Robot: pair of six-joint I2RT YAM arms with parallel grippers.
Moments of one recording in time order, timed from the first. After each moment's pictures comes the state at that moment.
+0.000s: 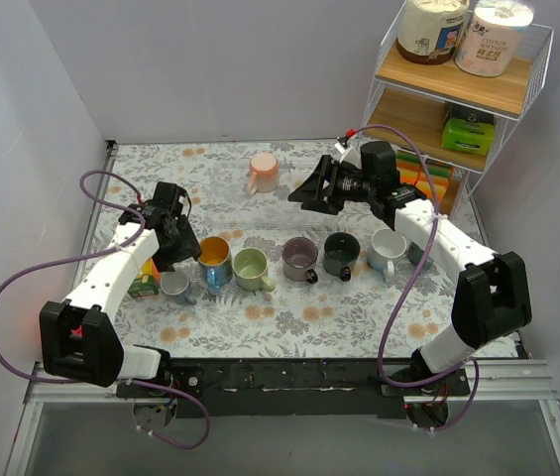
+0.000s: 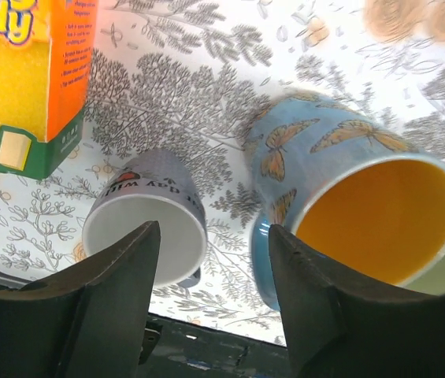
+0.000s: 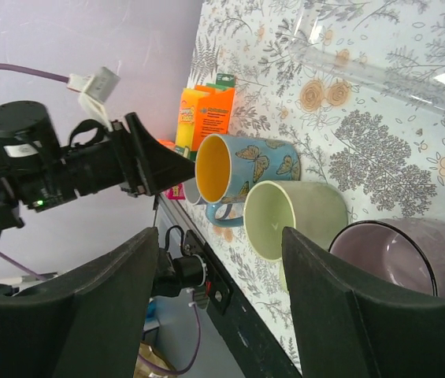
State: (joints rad) left arm -0.22 1.34 1.06 -0.97 -0.16 -0.65; right arm 0.43 1.56 1.22 -0.10 -0.71 0.85
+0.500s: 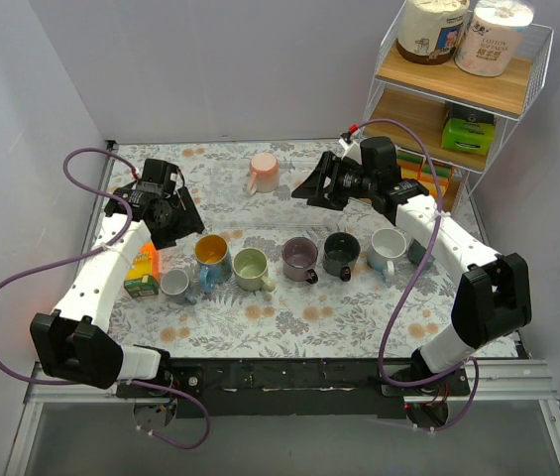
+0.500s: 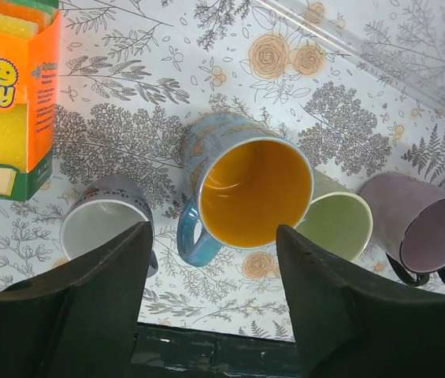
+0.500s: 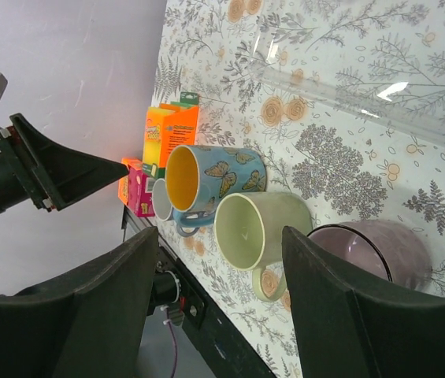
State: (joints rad) left arm -0.22 1.33 1.31 -1.03 -0.12 -0.62; right arm 0.43 1.56 1.29 -0.22 -0.60 0.77
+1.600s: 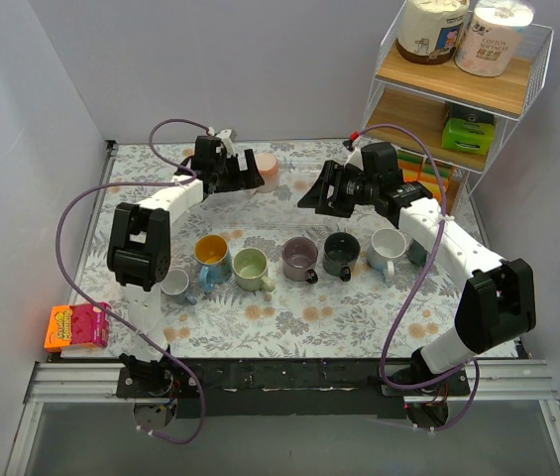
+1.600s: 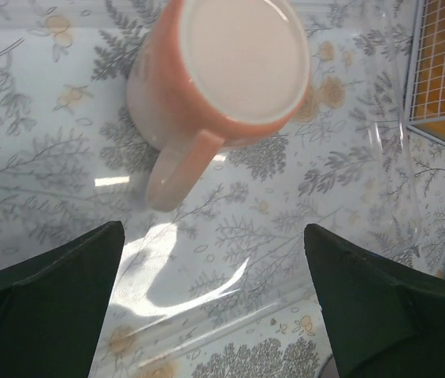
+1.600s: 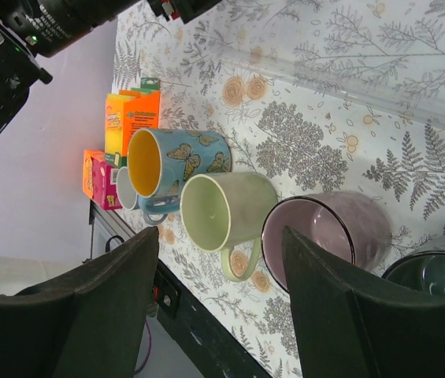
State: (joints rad) left arm -0.25 2.03 1.52 -0.16 0.29 -0.35; right arm 0.43 1.52 1.26 -0.34 -0.53 0.68
